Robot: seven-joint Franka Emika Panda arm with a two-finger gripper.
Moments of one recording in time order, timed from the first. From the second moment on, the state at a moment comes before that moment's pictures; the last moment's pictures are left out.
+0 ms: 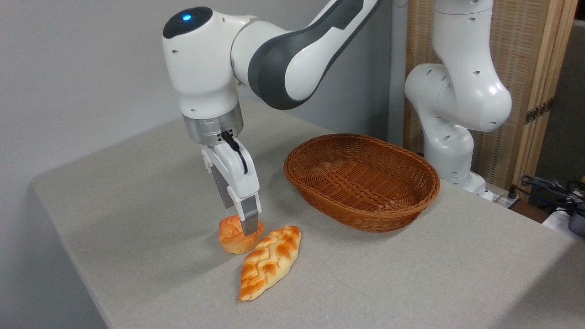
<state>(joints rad) -0.14 0.02 0.02 -1.98 -0.13 1.96 0.89</state>
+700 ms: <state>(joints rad) -0.16 0.07 0.02 -2.01 -0.13 2.05 0.93</state>
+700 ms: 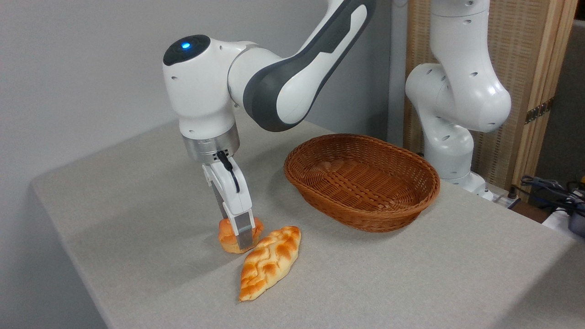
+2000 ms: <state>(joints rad) -0.16 -0.13 0.01 -1.99 -0.13 1.88 0.93</state>
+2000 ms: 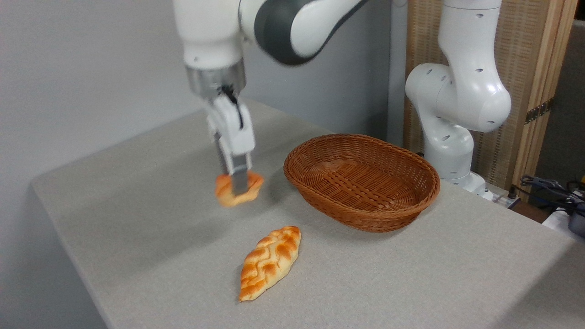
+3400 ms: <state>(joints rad) -0.19 -0.30 -0.02 -2.18 -0.13 1.58 0.98</state>
